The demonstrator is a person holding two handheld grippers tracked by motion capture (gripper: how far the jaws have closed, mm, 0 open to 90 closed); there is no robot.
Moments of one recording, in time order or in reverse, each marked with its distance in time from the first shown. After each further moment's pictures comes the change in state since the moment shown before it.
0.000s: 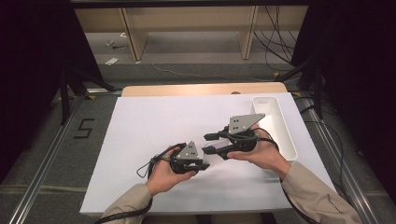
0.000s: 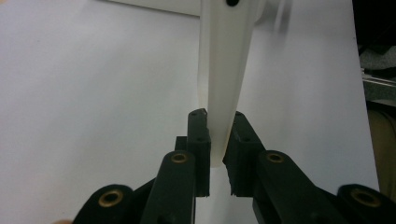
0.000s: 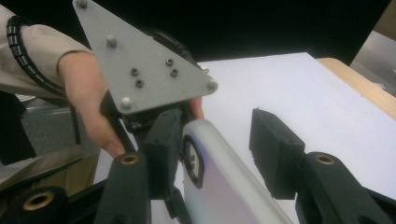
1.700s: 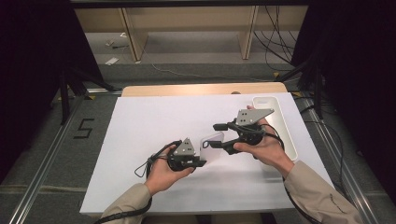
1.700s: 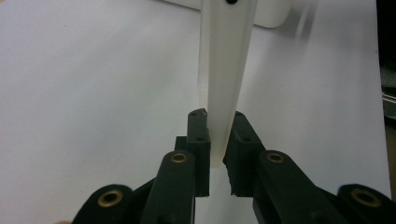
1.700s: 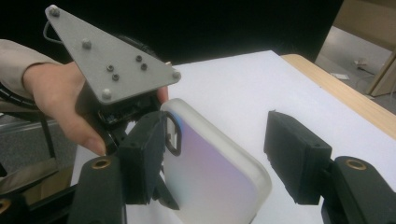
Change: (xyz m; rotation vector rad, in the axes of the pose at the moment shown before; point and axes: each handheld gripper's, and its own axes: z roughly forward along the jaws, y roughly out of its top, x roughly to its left) left arm 0.007 -0.003 -0.005 -0.007 0.054 -0.088; right arm -0.011 0.001 -0.017 -0.012 -0.107 0.056
